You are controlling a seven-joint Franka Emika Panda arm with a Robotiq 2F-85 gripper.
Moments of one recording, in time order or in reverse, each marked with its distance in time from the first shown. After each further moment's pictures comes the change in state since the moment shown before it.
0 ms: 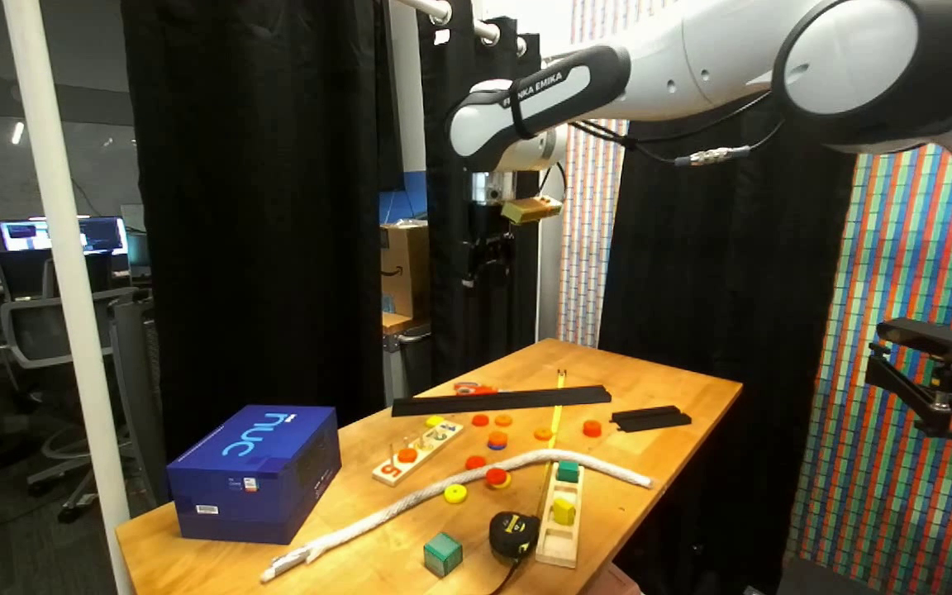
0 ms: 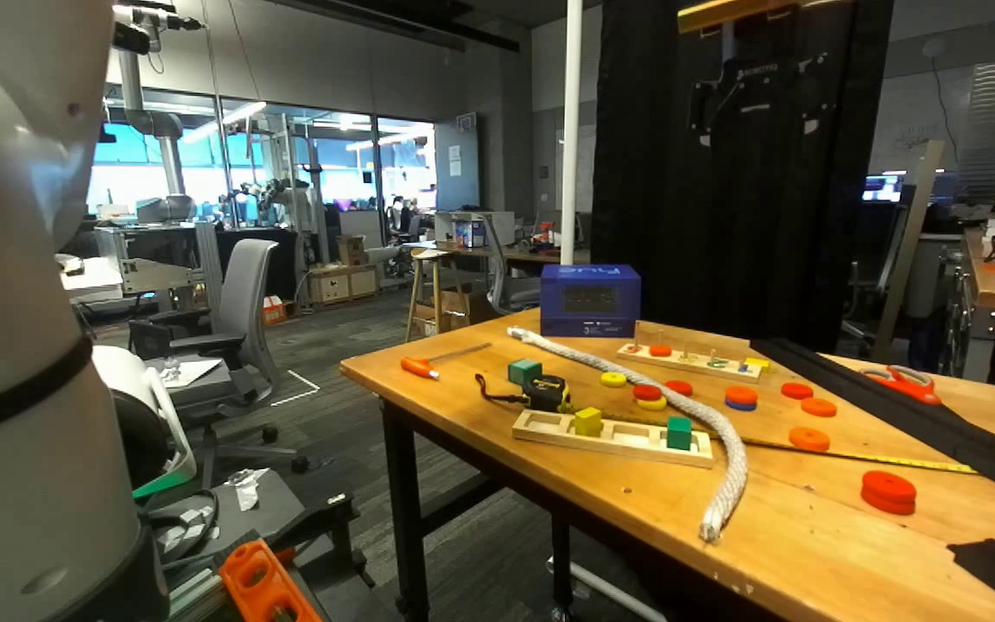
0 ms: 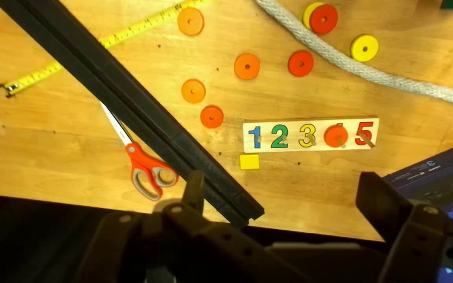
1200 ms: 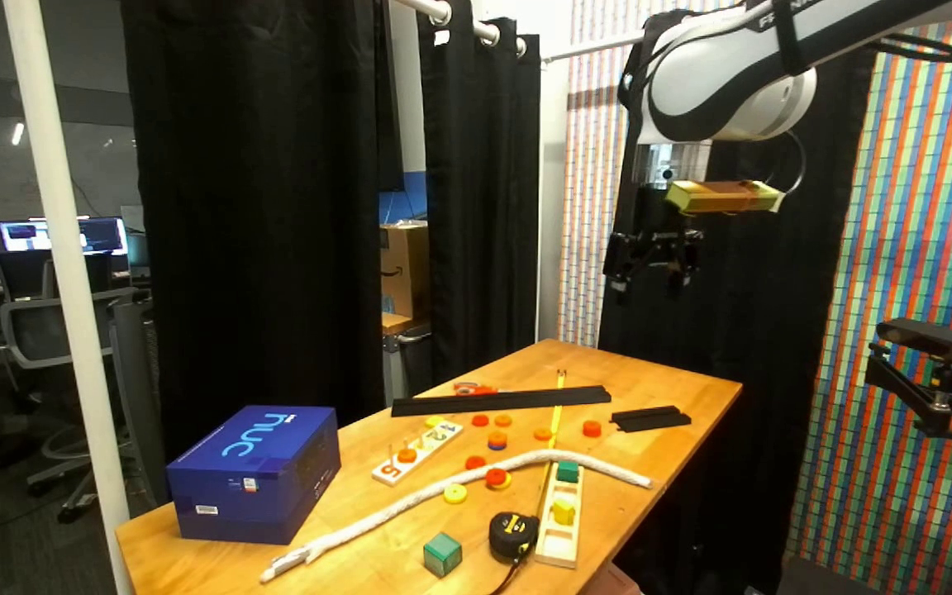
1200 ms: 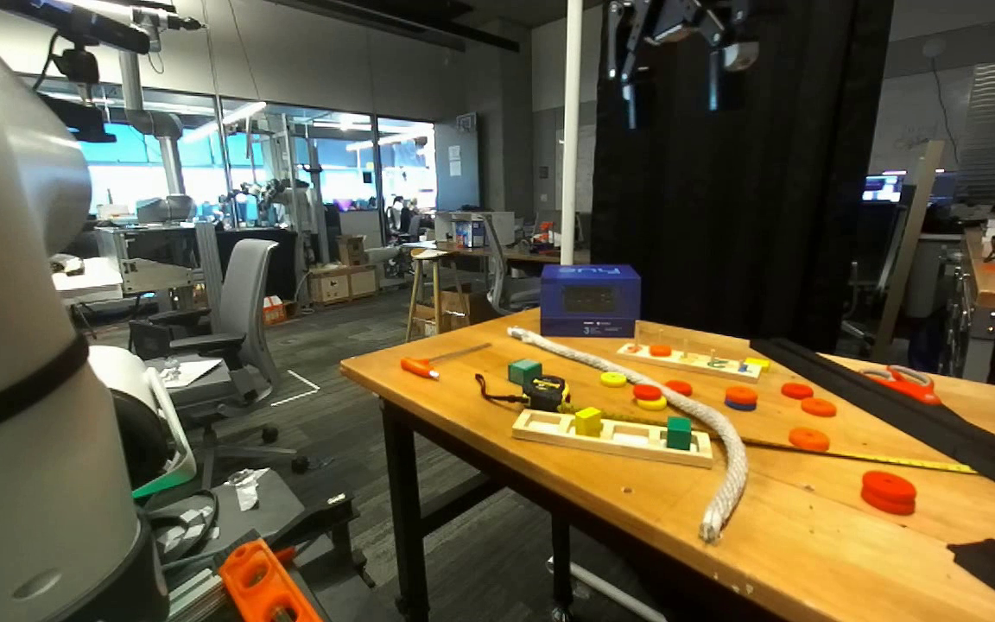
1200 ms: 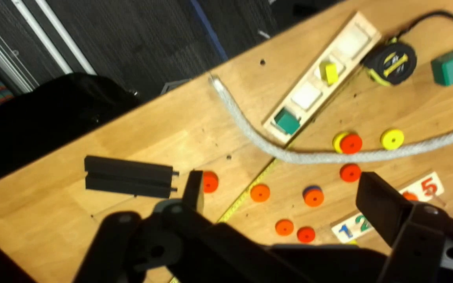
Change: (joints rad) arm -0.039 -0.860 -0.142 -0.929 -0.022 0.059 0.412
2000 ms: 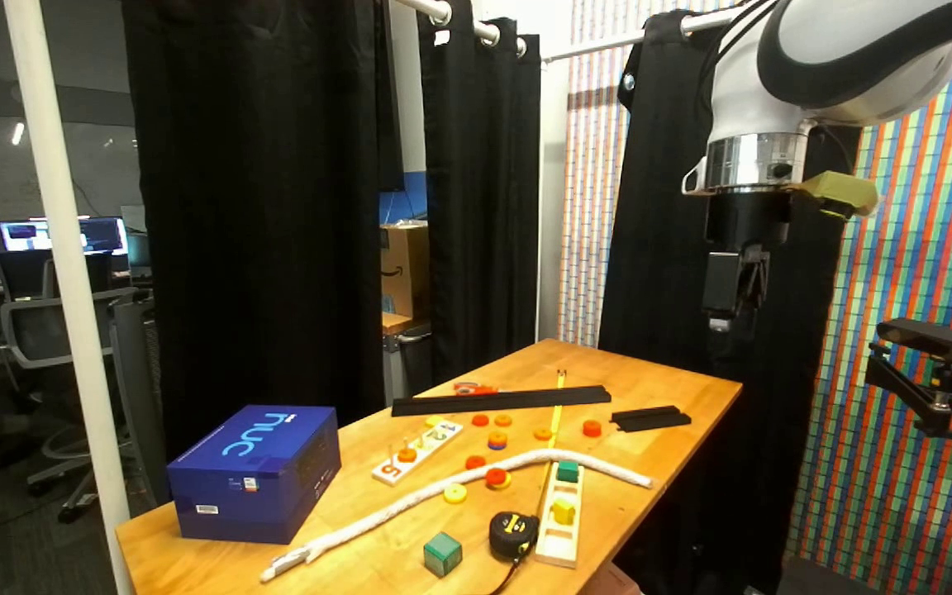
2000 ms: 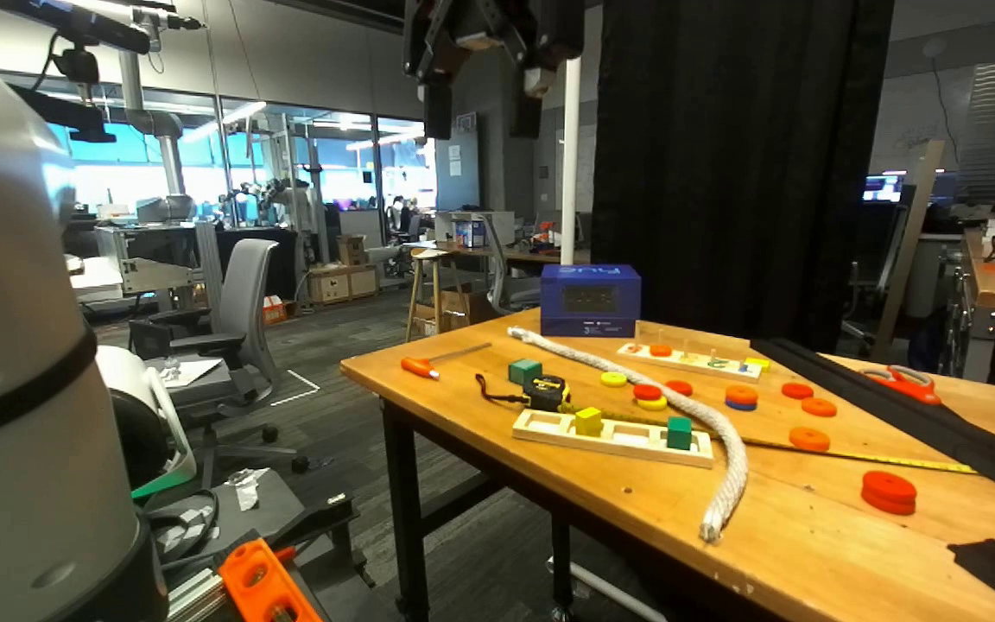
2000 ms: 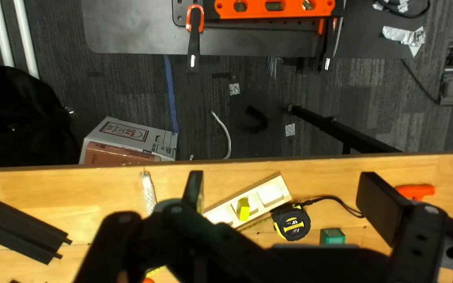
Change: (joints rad) arm 0.112 -0.353 -0.025 -0.223 0.046 -0.275 -0.349
